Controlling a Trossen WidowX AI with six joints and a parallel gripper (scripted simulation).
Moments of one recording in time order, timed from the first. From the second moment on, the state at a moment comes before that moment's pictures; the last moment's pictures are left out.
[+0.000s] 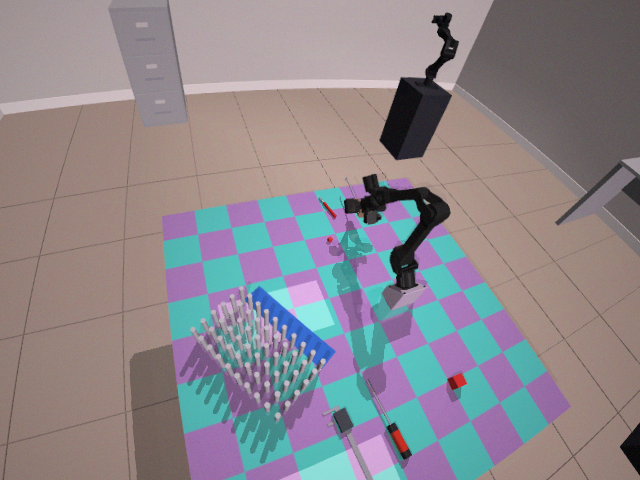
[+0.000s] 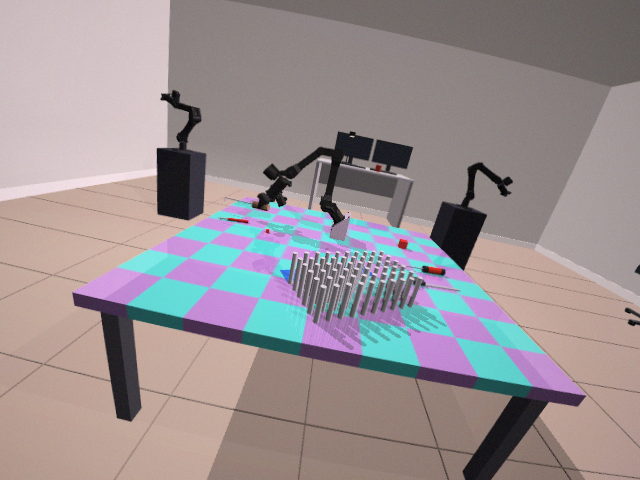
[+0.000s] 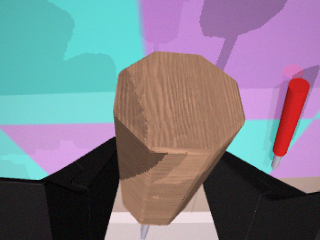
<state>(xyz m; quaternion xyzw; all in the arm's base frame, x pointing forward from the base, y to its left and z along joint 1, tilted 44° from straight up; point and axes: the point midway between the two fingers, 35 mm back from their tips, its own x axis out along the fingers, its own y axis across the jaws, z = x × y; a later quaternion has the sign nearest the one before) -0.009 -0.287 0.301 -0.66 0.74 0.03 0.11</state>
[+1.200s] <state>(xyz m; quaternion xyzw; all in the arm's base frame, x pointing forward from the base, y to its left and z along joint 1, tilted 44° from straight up) -0.011 -0.305 0.275 -0.66 0.74 0.03 0.11</state>
